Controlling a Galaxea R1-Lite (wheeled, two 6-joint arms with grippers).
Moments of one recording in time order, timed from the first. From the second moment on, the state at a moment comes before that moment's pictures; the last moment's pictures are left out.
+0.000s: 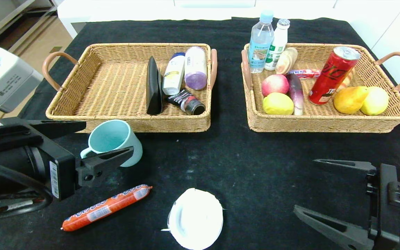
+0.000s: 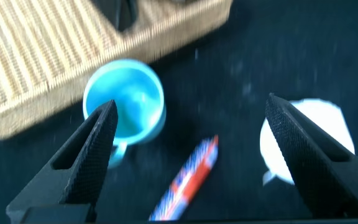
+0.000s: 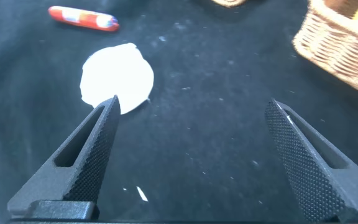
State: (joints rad) left arm -0.58 1.15 -0.96 0.11 0.21 0.15; right arm 0.60 1.21 -0.49 -0.56 0.29 -0.15
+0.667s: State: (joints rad) left arm -0.57 1.44 -1.26 0.40 0.33 0.07; right arm 0.60 1.17 -0.47 -0.56 0.26 -0.21
